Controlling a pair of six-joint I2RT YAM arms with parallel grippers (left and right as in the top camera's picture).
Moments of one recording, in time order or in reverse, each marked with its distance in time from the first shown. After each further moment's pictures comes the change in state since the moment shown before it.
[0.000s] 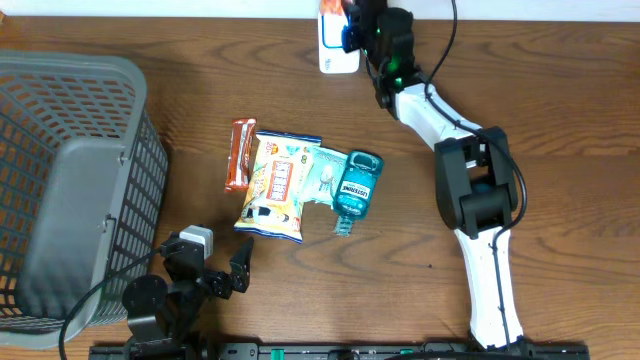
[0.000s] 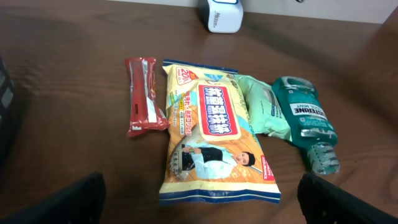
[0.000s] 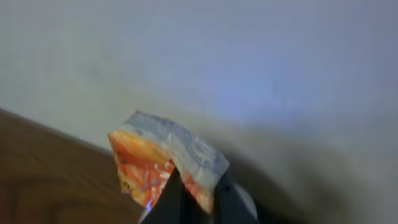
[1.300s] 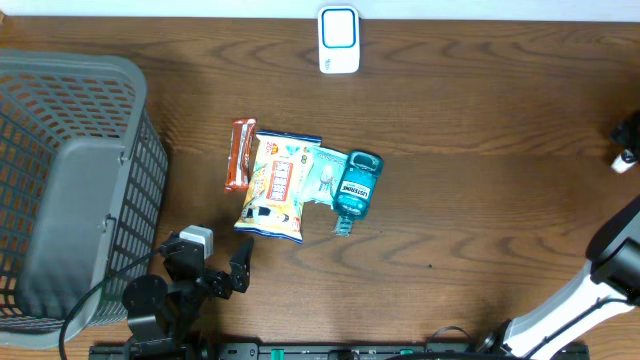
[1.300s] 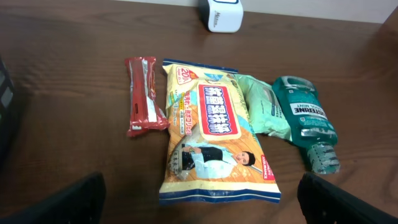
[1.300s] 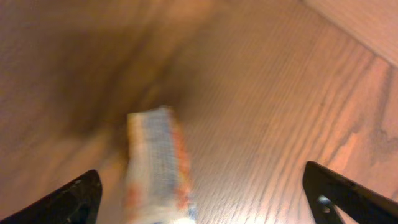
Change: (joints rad) left arm 0.000 0.002 0.000 0.000 0.000 0.000; right arm -0.927 -0.398 -0.270 -1.003 0.437 0.198
